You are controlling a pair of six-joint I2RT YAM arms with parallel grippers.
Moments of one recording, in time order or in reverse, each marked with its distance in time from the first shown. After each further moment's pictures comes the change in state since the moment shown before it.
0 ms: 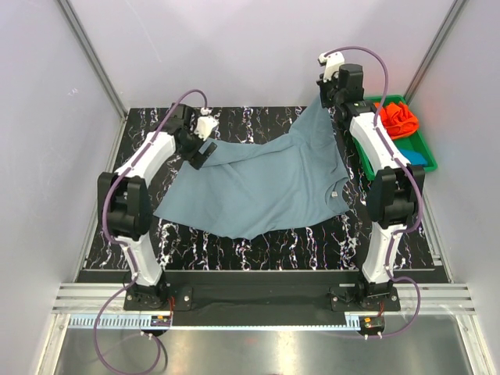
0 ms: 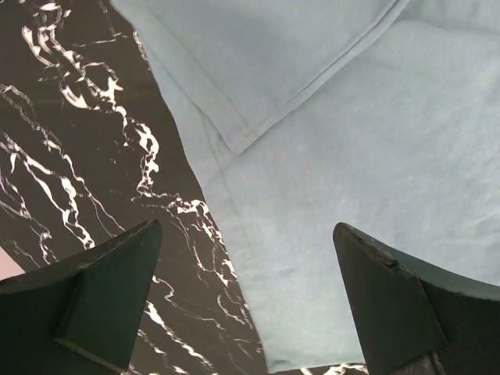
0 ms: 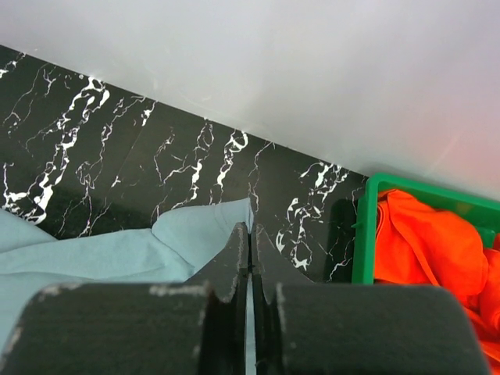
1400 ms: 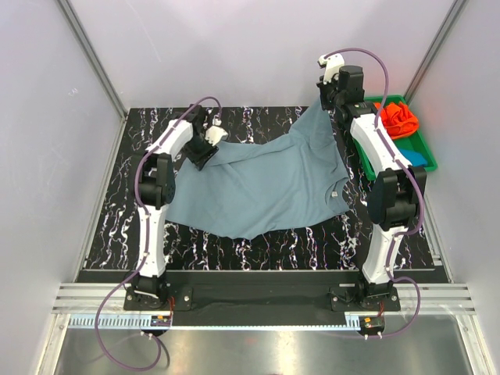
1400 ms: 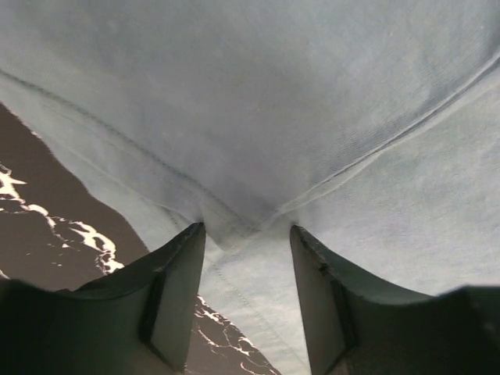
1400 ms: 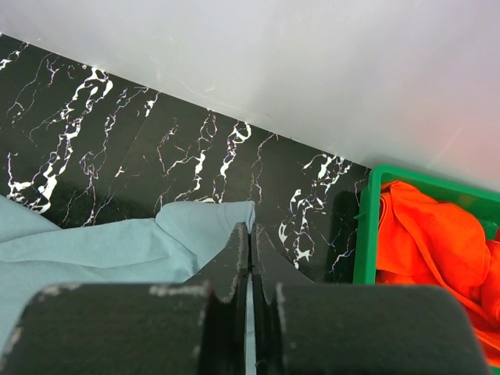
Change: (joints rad) left arm 0.006 0.511 0.482 -0.307 0.002 0.120; right arm 0.003 -0.026 -0.034 -0.013 -0.002 -0.001
